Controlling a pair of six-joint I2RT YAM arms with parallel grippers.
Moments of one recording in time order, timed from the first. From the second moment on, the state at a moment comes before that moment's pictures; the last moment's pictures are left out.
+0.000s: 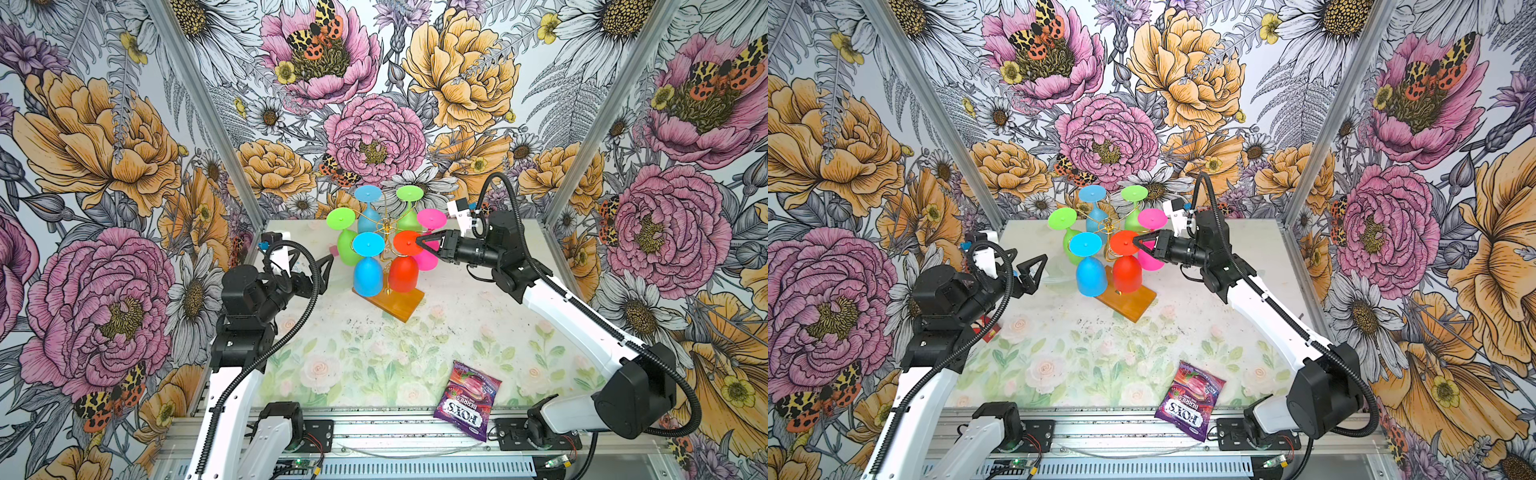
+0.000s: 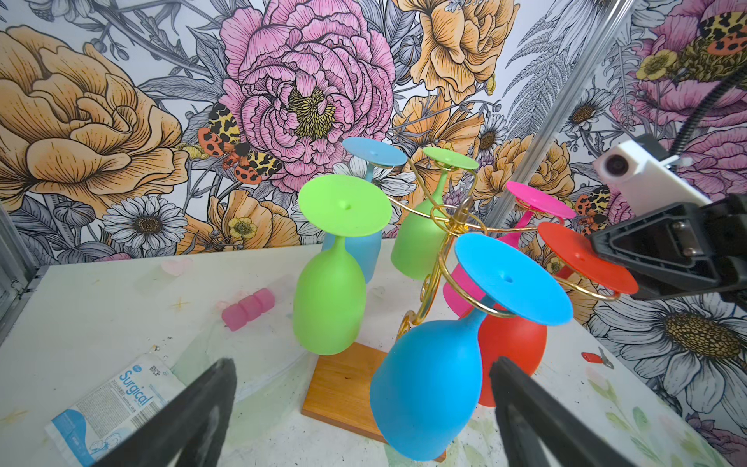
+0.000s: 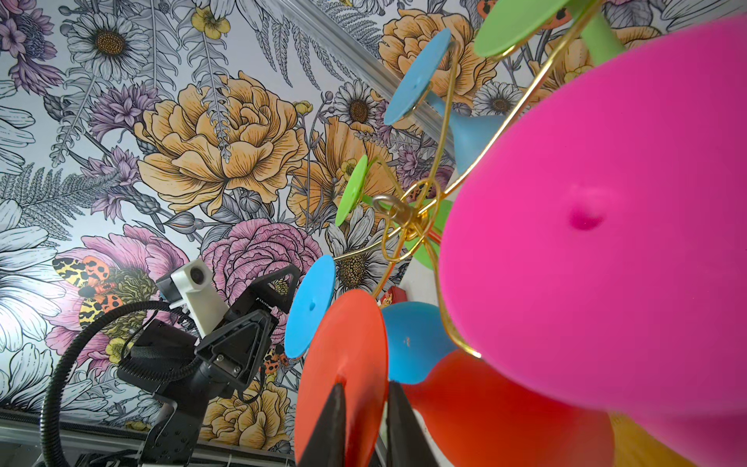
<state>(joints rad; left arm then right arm) 0.00 0.77 0.89 -0.29 0.44 -0.19 0.44 1.42 1.25 -0.03 -0.73 0.86</state>
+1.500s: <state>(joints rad) 0.00 0.76 0.88 -0.29 0.44 -0.19 0.47 1.38 1.23 0.00 -0.79 0.90</state>
